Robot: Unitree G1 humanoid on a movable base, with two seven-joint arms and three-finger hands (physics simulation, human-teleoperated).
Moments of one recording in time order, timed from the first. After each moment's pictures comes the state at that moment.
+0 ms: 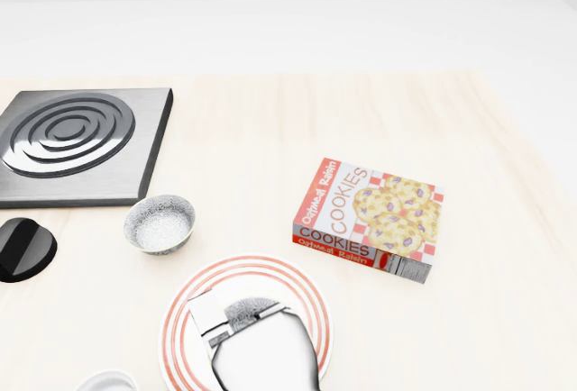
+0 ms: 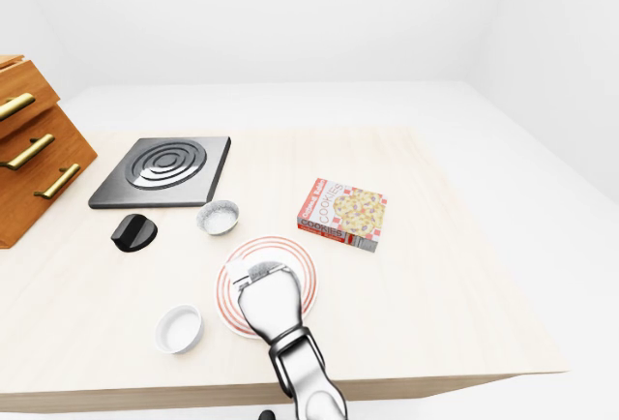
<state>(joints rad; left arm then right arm) -0.02 0.57 0.98 0.09 -0.52 0.09 0.43 0.12 0.02 0.62 -0.08 -1.65 0.09 -0.07</state>
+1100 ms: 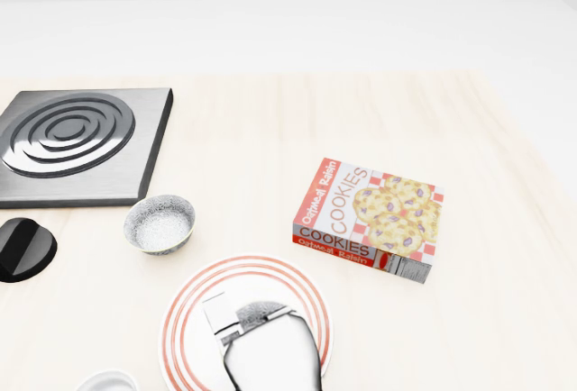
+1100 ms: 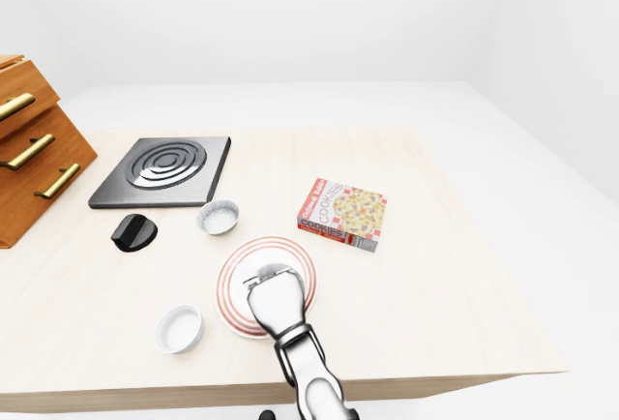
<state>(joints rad) -0.02 0.57 0.97 0.11 -0.52 0.09 0.43 0.06 0.05 0.56 0.14 -1.63 0.09 -0.20</state>
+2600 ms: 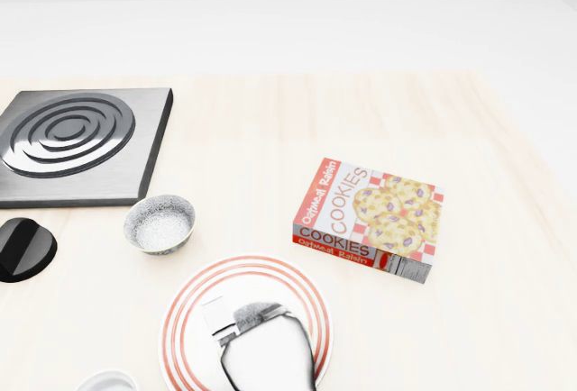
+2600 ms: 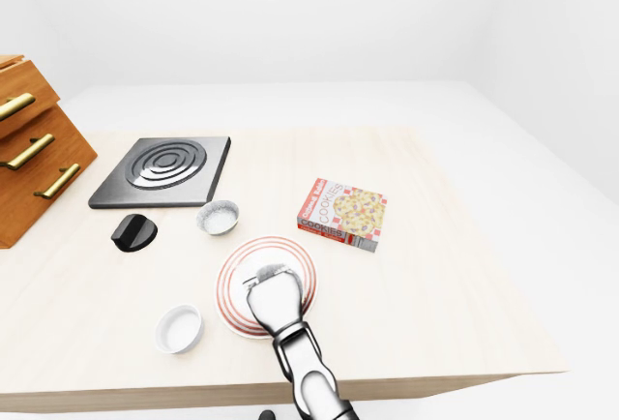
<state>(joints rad) -0.02 0.57 0.98 0.07 -0.53 0.09 0.43 0.01 0.09 0.52 0.29 -1.65 0.08 -0.25</state>
